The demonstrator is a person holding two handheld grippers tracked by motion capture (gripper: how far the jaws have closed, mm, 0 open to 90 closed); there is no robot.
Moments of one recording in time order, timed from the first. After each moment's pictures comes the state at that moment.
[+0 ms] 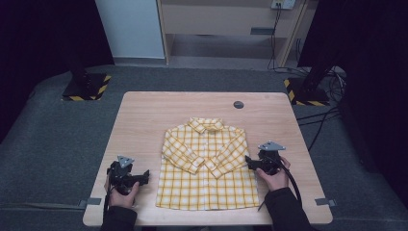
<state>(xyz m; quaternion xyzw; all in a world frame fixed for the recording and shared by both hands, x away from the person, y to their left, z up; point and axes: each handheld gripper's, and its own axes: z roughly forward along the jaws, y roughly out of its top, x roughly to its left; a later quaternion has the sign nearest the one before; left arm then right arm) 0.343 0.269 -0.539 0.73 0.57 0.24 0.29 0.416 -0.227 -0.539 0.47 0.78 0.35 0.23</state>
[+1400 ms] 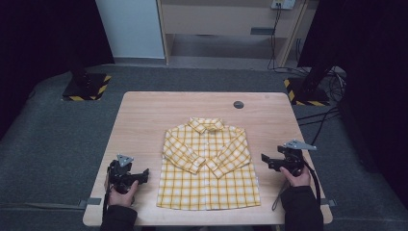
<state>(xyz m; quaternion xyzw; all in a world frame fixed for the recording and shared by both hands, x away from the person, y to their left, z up) 0.348 0.272 -0.539 0.72 0.57 0.24 0.30 0.405 -0.293 -0.512 0.47 0.74 0.45 0.18</state>
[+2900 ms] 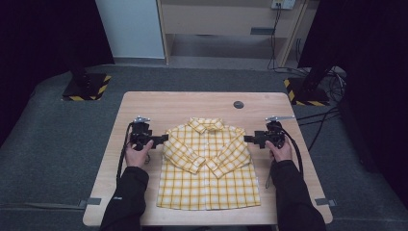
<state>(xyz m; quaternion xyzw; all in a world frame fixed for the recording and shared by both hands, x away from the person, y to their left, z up) 0.479 0.237 -0.502 0.74 0.53 0.12 0.41 0.503 -0.250 -0.503 0.46 0.76 0.45 0.02</state>
